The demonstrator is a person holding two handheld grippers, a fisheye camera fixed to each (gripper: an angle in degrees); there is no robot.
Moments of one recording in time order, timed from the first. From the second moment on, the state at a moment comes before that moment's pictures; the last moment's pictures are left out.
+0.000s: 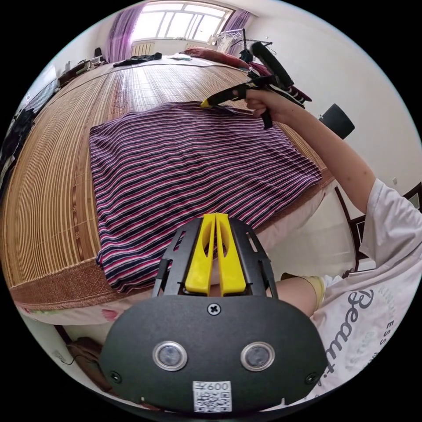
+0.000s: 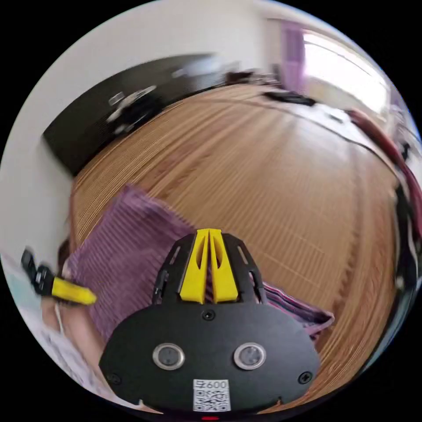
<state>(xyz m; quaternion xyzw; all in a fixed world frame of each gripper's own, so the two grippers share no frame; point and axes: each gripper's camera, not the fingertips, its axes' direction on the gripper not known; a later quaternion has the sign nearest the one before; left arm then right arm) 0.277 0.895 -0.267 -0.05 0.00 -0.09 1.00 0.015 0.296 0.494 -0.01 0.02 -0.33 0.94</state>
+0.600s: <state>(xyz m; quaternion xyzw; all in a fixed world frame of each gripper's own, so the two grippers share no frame) 0.226 0.917 -0.235 -0.05 -0.01 -0.09 0.99 0.082 0.252 0.416 -0.18 -0.14 -0.30 0.93</state>
